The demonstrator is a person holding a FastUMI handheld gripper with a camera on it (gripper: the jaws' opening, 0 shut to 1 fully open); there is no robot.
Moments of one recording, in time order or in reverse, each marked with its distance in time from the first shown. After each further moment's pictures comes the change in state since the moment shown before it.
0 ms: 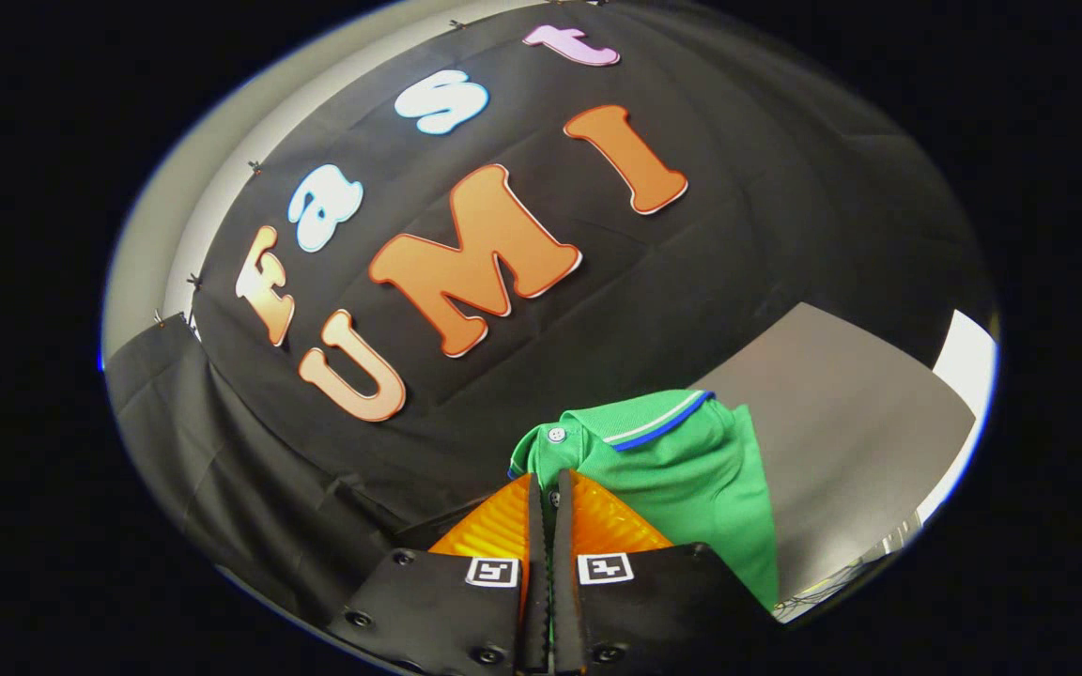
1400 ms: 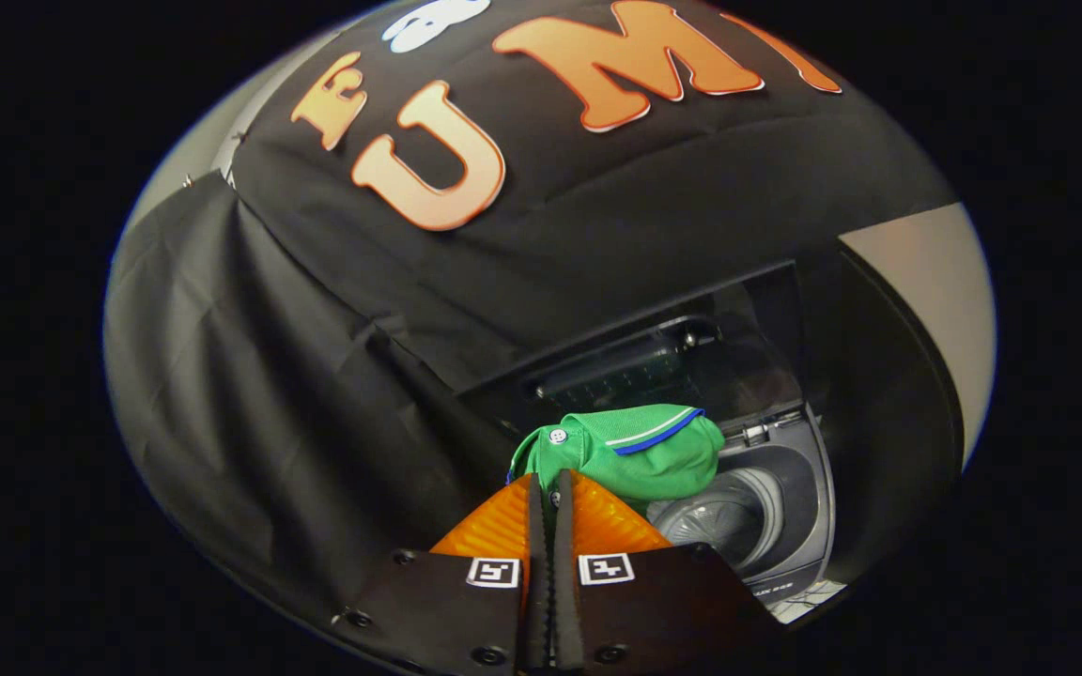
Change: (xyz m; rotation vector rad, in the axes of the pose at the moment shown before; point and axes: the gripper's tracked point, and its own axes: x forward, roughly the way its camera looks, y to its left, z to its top) arm 0.161 0.146 -0.308 -0.186 0.480 0.130
